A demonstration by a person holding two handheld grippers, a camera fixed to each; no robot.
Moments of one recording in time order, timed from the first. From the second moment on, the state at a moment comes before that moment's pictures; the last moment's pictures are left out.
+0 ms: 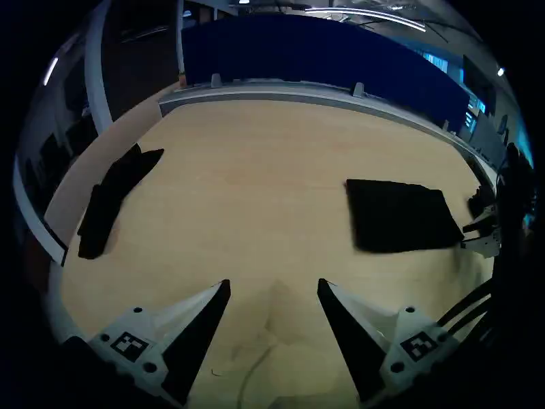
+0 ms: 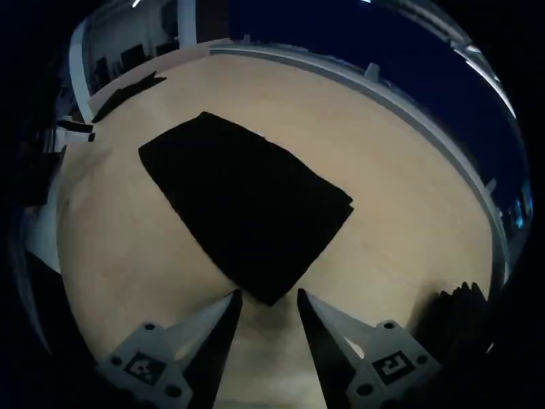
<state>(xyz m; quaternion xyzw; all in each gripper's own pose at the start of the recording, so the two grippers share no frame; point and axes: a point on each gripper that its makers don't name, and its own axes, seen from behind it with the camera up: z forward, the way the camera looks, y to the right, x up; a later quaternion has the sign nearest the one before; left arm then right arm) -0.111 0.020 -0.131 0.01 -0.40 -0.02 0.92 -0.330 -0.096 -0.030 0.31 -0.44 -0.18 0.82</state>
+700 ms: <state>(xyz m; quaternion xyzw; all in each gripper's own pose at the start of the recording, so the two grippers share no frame) -0.114 0.015 -0.134 0.01 -0.40 -0.02 0.92 -0.335 -0.097 -0.038 0.32 -0.45 -0.19 0.81</state>
